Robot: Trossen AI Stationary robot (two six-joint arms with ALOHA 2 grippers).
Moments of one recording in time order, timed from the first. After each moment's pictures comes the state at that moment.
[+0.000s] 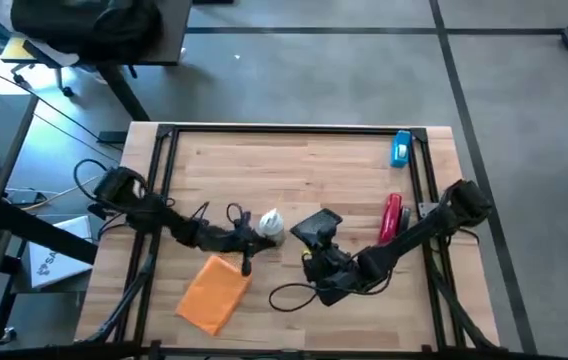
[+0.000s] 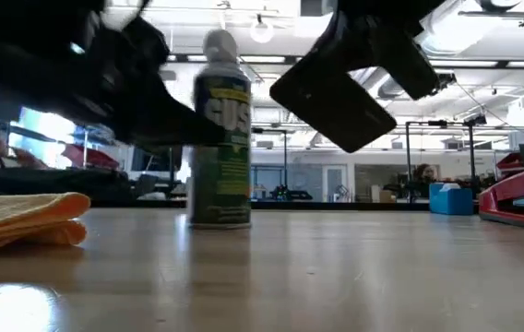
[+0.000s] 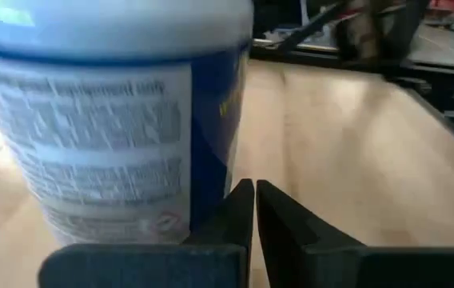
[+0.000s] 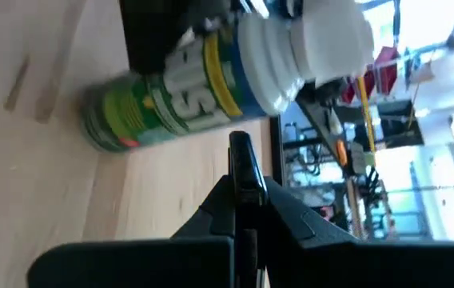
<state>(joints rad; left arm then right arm) -0.26 1.80 0.43 1.13 -0.30 -0.19 0.54 1.82 1.22 -0.41 1.08 -0.20</state>
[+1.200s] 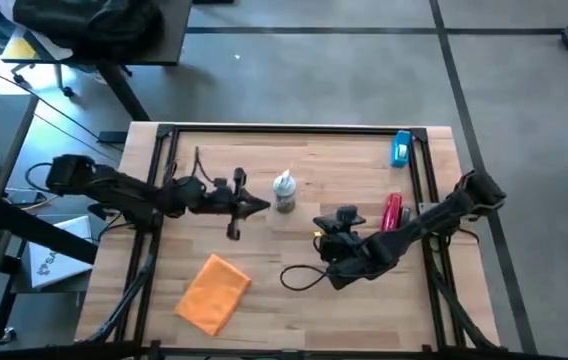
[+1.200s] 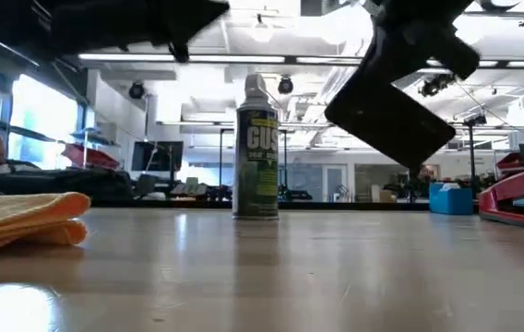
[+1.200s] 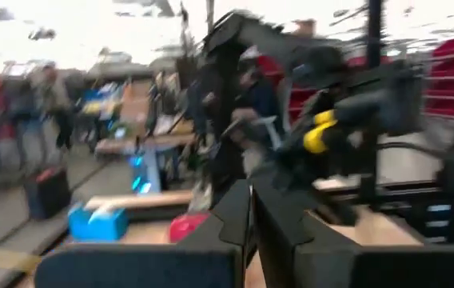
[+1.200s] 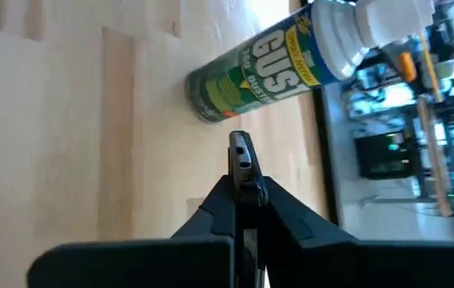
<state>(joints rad) -0.10 1.27 0.44 1.01 0.00 0.14 0.52 1.67 1.22 -0.84 0.88 0.24</state>
